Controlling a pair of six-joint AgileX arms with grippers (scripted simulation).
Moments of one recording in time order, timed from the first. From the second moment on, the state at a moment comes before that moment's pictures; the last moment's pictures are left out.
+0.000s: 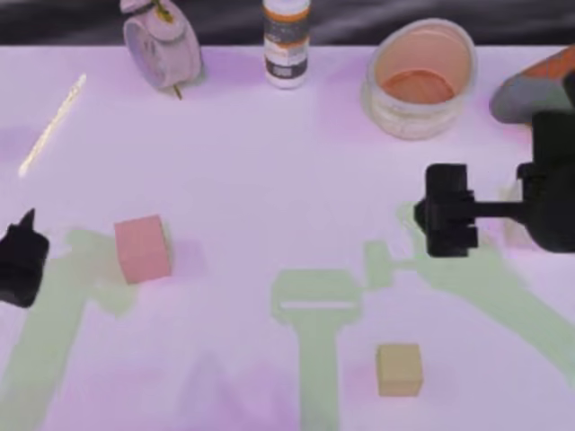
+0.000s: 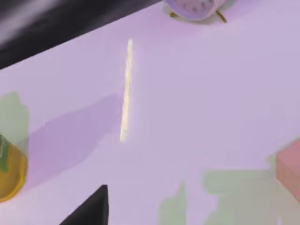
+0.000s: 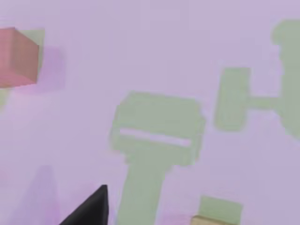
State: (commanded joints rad) left arm -0.09 0.66 0.53 -0.36 0.00 0.36; right arm 0.62 1.18 0.97 -0.67 0.03 0.50
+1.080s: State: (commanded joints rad) left arm -0.27 2.05 1.54 -1.07 0.00 1.05; right arm 0.01 0.00 0.00 0.00 0.00 0.00
